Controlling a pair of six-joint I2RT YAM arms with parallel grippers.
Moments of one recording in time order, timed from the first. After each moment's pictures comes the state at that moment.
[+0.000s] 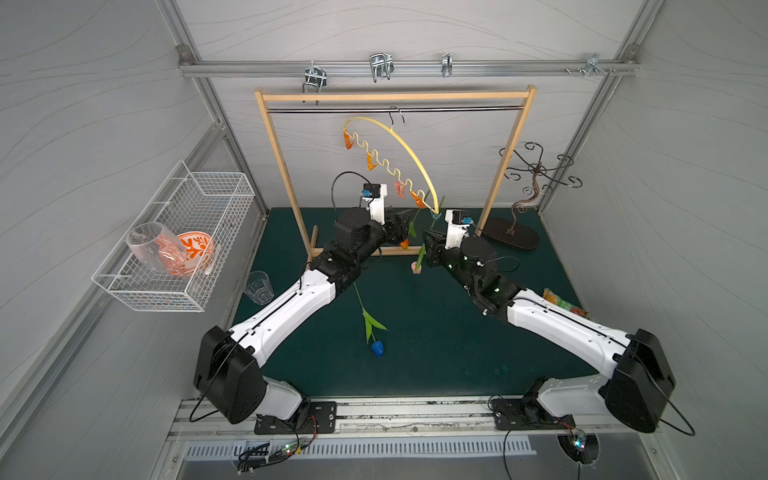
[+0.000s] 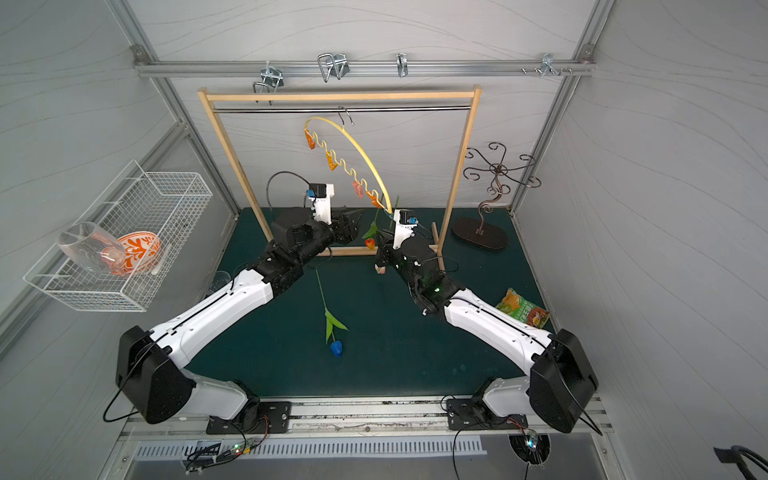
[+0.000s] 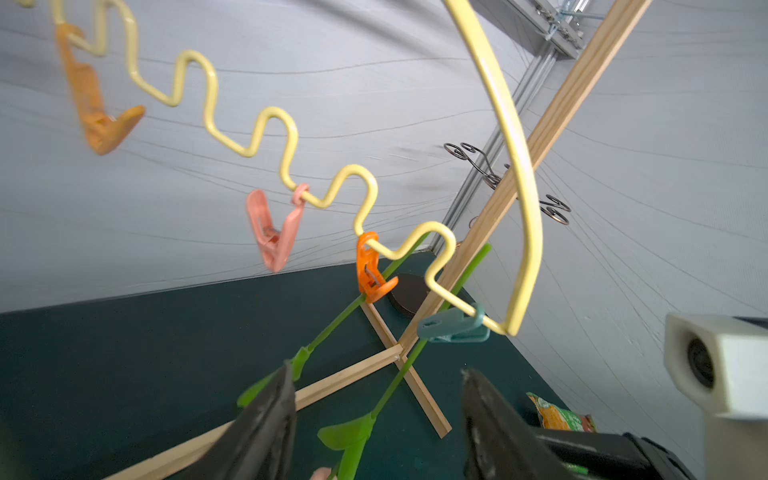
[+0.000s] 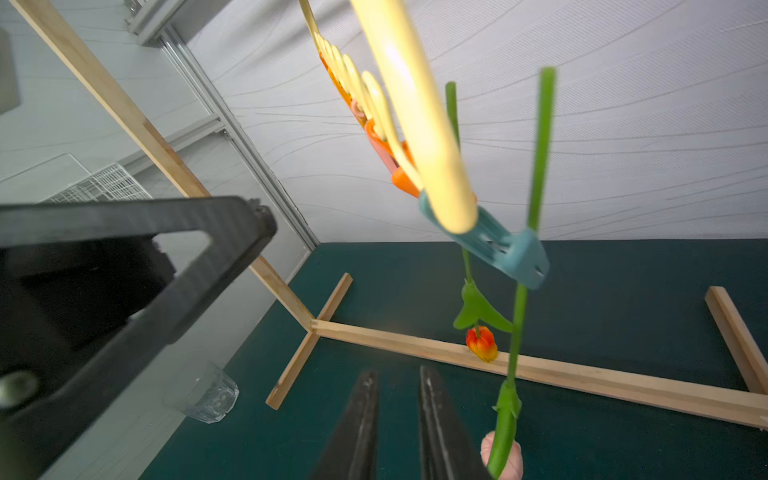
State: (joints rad) left arm -0.57 1.40 1.20 0.08 0.01 -0.37; right arm 0.80 1.33 0.99 0.22 0.23 0.39
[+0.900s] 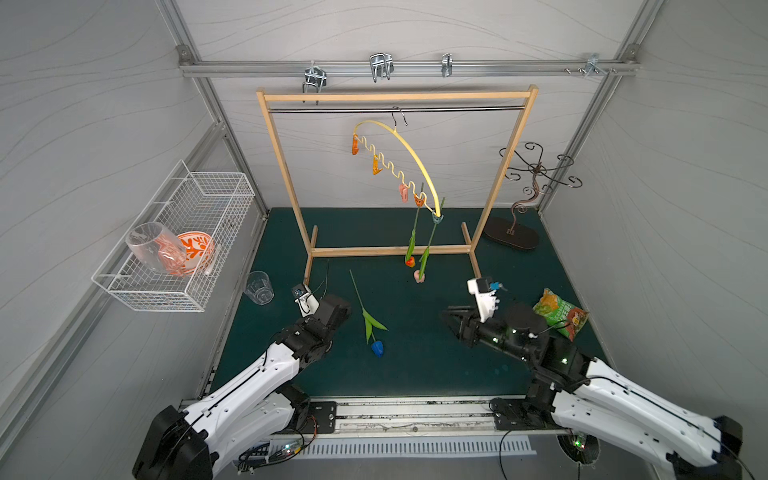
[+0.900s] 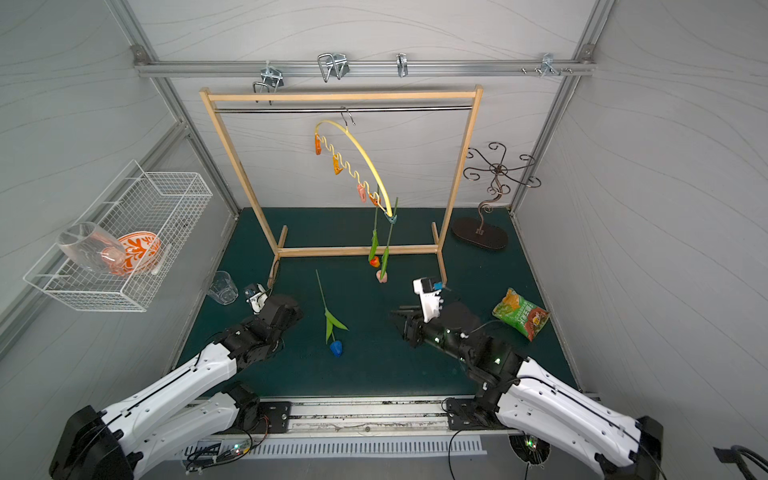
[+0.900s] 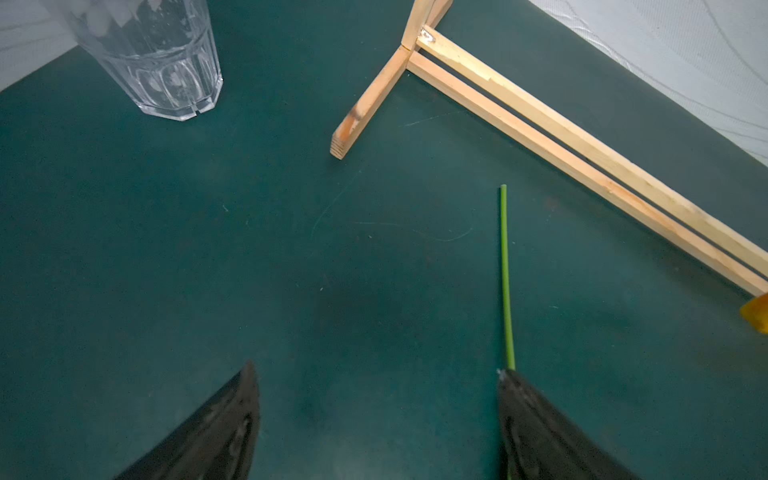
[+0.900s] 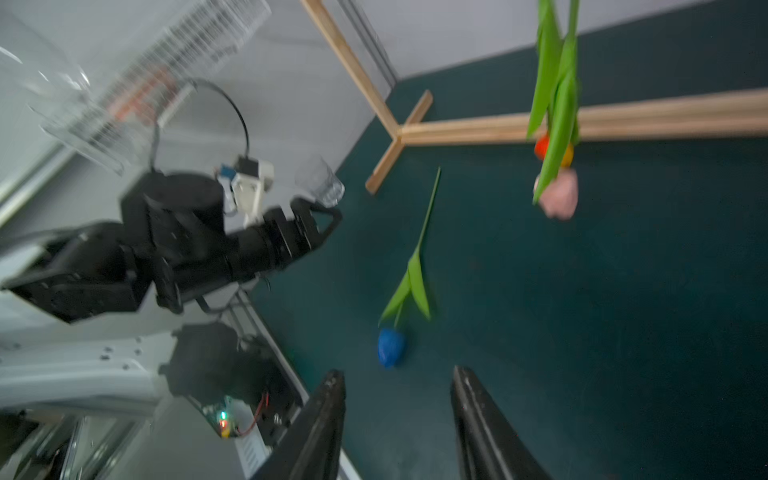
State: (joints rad) left arm -0.55 0.88 0.46 -0.50 -0.62 -0.99; right arm 1.10 0.68 0.50 -0.23 0.05 0.61
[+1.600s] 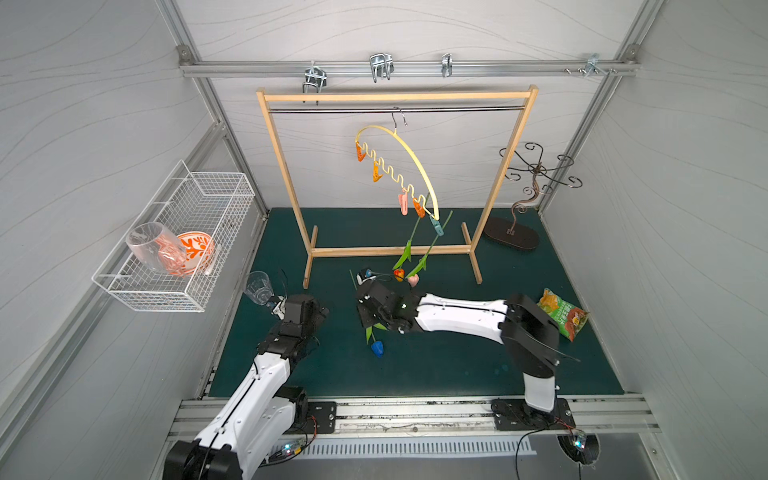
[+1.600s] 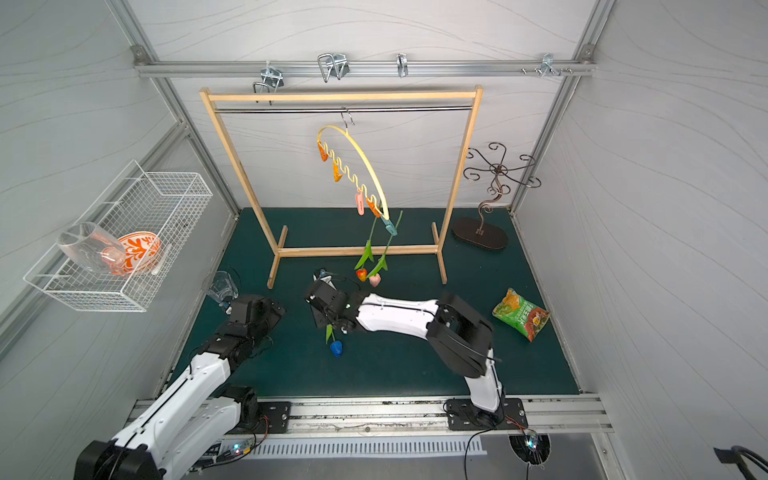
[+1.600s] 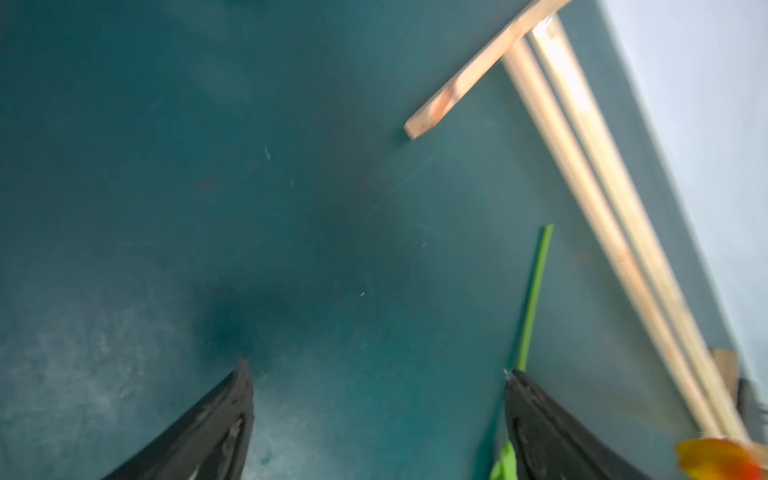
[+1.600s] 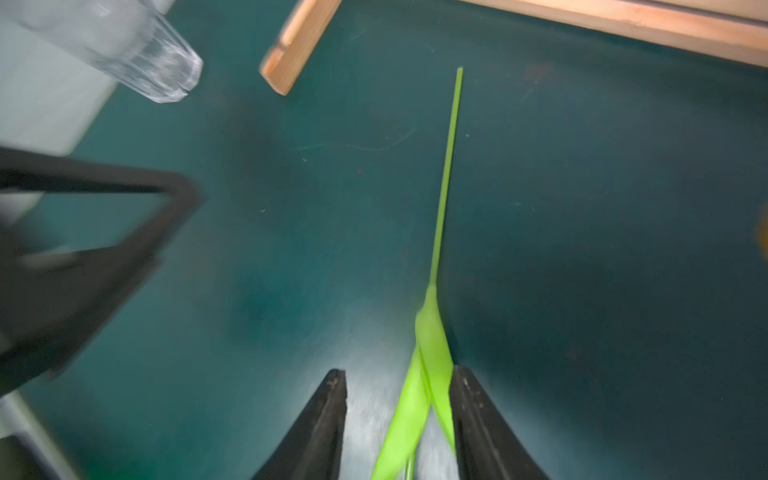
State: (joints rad) left arm -0.14 0.76 0.35 -0.38 -0.22 -1.04; right arm 1.18 2.01 1.50 -0.36 0.21 0.54
